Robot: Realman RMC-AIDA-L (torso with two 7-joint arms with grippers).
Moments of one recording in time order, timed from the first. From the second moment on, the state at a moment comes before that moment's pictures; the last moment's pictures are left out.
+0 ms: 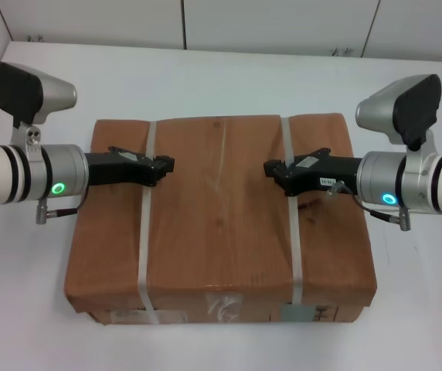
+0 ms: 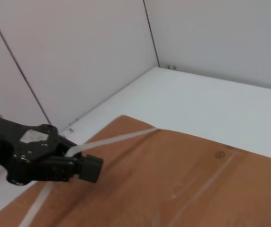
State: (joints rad) left arm -0.83 -1.99 2.86 -0.12 -0.27 0.96 -1.35; right arm 0.90 2.08 -0.85 -0.02 -1.77 -0.82 1.29
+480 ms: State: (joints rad) left arm -0.82 -1.99 2.86 -0.11 -0.27 0.93 -1.35; right arm 0.90 2.08 -0.85 -0.02 -1.78 -0.80 1.31
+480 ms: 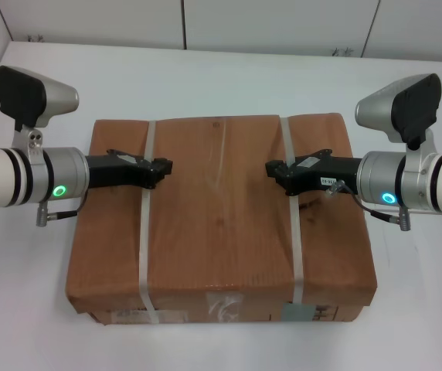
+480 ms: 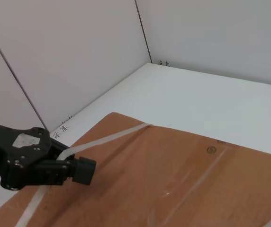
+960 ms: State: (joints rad) left arm -0.82 -1.99 2.86 -0.11 -0.25 0.92 -1.37; right arm 0.89 2.08 -0.85 -0.03 -1.77 -0.80 1.31
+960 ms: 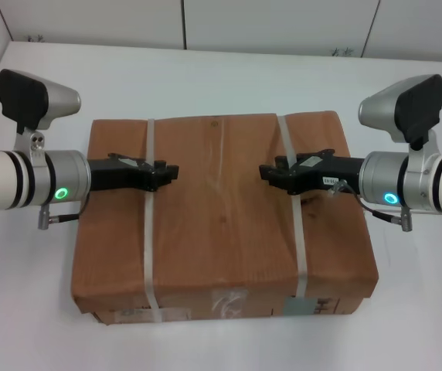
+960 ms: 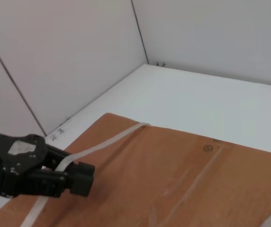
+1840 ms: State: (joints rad) left arm -0.81 -1.98 2.86 -0.11 -0.25 0.92 -1.38; right arm 0.87 2.08 -0.83 -0.05 -1.76 -0.77 1.32
